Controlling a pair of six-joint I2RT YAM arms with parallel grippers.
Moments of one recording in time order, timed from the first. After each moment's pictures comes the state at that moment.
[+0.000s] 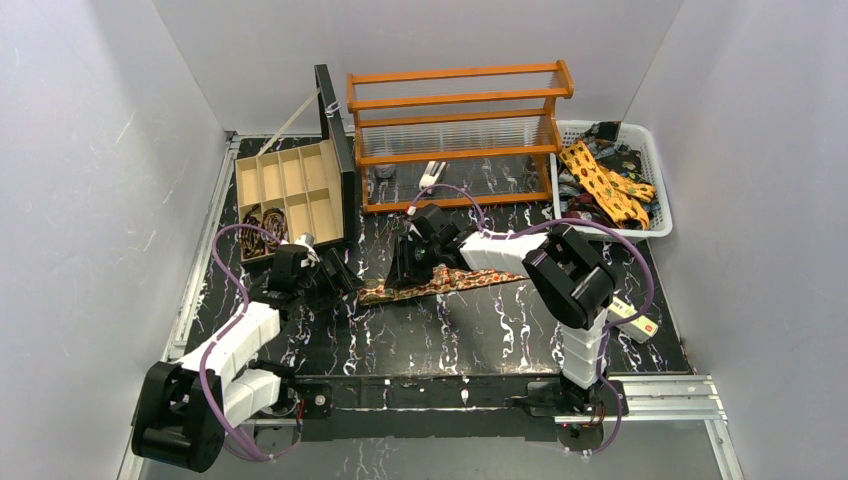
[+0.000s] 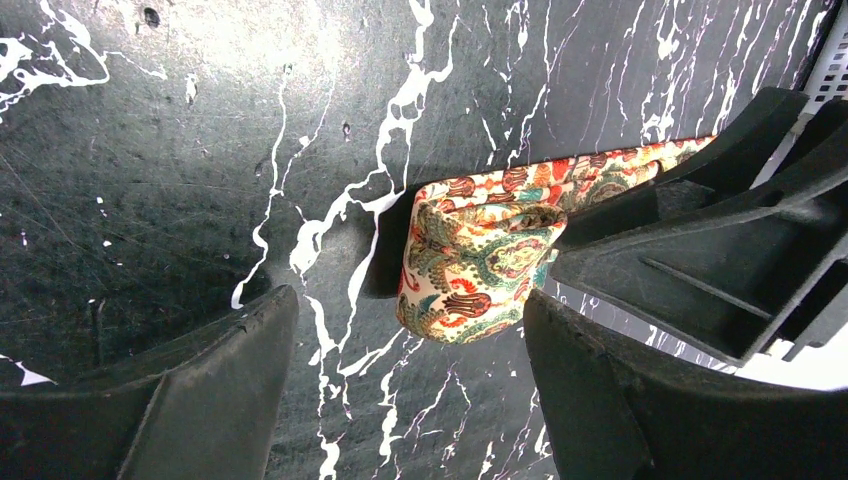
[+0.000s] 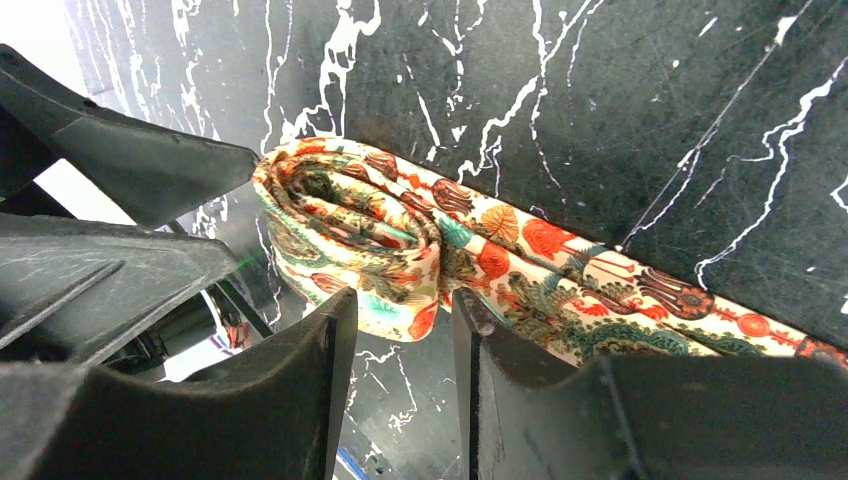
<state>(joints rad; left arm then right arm) -0.23 1.03 0.40 -0.19 0.27 -0.74 0.83 1.92 1.16 -0.11 -0.43 0.77</state>
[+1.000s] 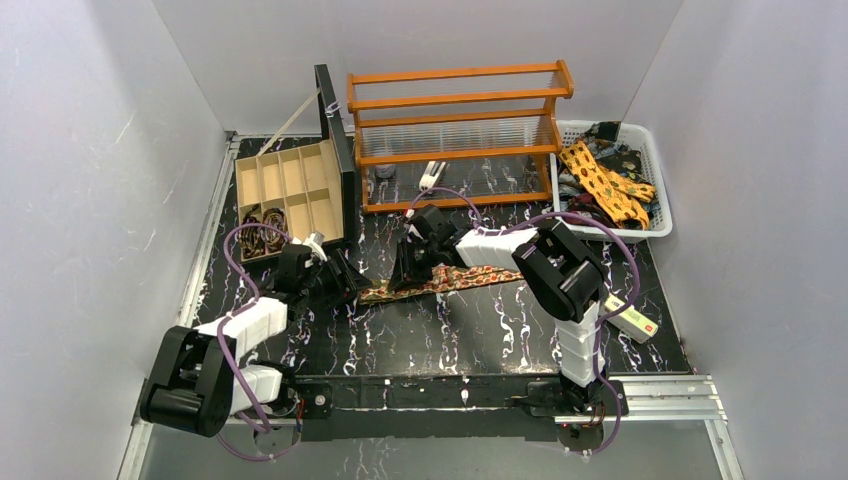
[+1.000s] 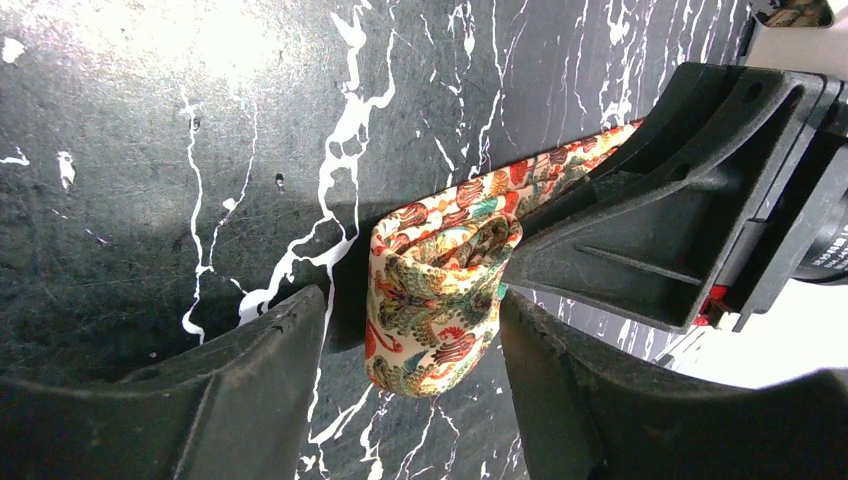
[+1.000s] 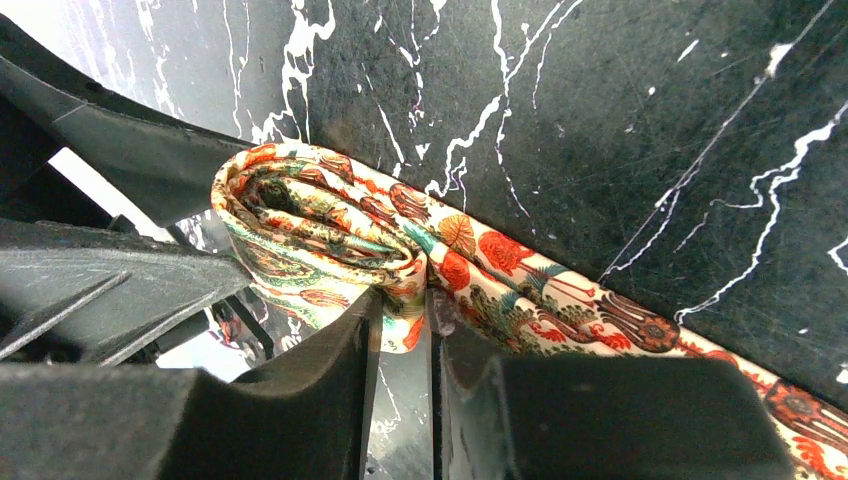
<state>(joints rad) -0.23 1.20 0.35 0.08 0.38 -0.73 0.81 1.99 1.20 -0.12 -0.47 0.75</state>
